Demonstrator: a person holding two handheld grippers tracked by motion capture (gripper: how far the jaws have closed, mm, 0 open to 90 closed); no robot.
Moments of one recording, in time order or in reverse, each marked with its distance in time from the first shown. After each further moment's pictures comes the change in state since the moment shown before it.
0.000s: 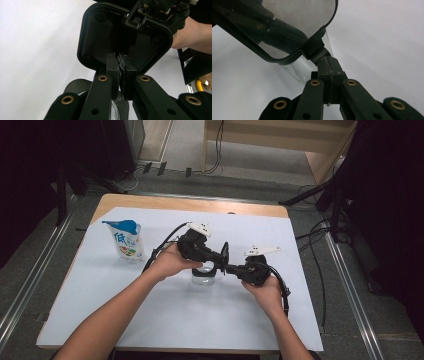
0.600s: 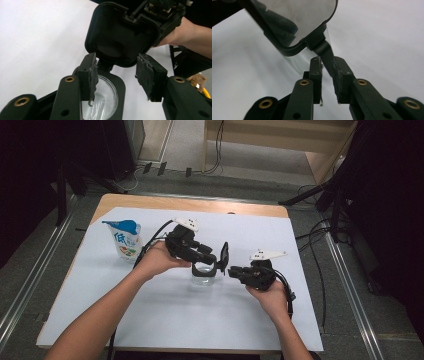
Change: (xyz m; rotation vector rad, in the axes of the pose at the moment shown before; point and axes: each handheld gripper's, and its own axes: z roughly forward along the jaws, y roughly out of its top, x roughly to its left) left arm 0.005 -0.012 -0.032 -0.034 -0.022 -0.032; right arm 0.007 -0.009 -0.017 -0.019 -0.017 -0.016
